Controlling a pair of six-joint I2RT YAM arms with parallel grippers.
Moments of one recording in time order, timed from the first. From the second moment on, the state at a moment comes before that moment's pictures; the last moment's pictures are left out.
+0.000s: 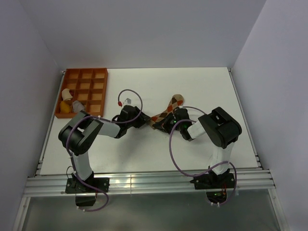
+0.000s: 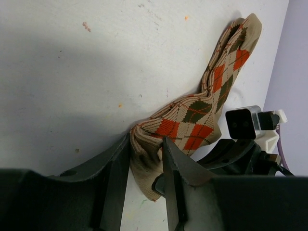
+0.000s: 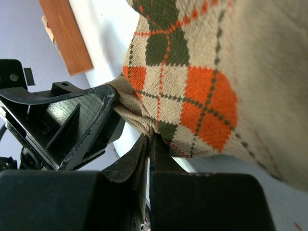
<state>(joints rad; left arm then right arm) -0.61 1.85 0.74 0.56 0.03 -1.14 0.49 1.87 0.58 0.74 -0.39 1.31</state>
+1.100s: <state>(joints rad) -0.71 1.93 1.20 -0.18 -0.26 -0.87 0.52 1.56 0.67 0.35 -0.17 0.72</state>
